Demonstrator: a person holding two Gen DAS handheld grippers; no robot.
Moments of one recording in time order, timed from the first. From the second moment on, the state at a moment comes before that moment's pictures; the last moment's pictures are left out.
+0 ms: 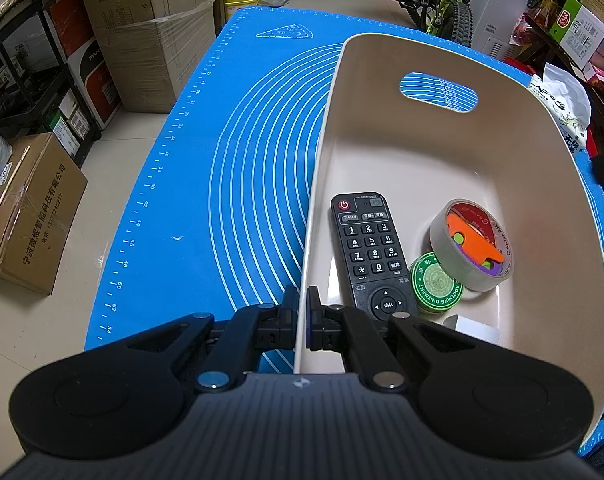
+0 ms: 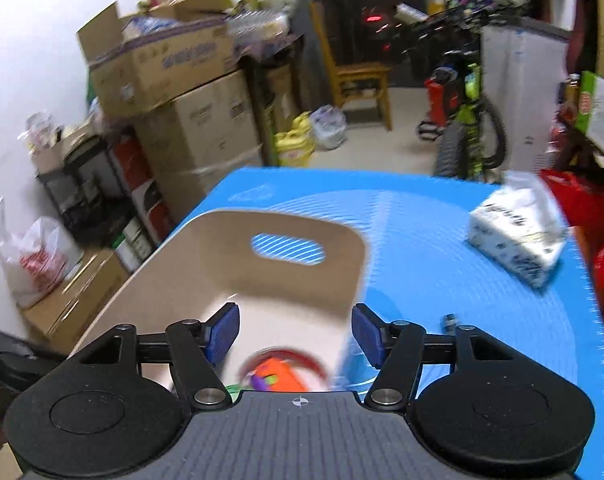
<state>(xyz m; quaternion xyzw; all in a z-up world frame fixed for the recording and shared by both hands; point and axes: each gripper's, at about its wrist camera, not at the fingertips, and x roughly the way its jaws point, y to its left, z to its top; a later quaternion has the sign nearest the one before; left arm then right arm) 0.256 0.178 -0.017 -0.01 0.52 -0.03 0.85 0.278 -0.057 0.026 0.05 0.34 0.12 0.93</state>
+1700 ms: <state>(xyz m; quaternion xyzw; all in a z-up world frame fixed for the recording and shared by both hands) 0.255 0.180 -0.017 -0.01 0.52 -0.03 0.85 0.310 -0.138 -0.080 -0.02 0.40 0.02 0.91</state>
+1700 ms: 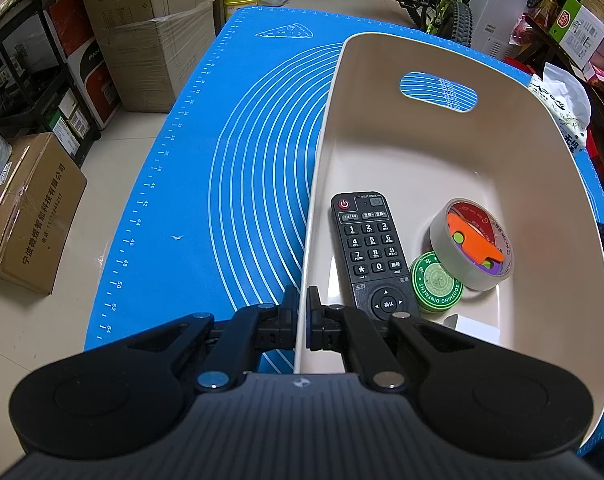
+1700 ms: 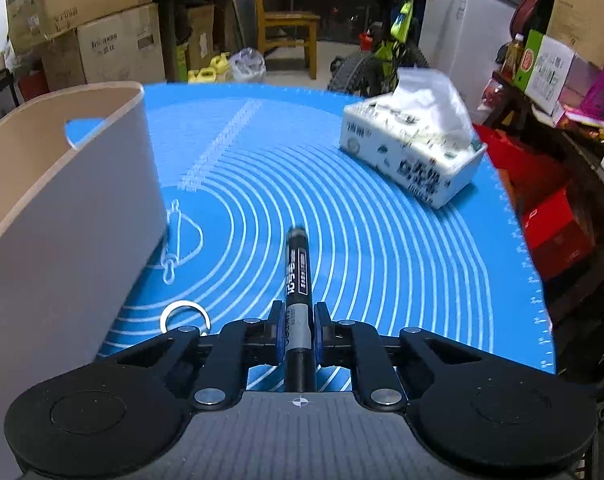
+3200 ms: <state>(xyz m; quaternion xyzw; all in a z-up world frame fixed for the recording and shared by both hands) 0.255 0.180 -0.018 -0.01 0.52 -0.03 0.85 0.274 0.027 0.049 -0.05 0.30 0.21 0.93</state>
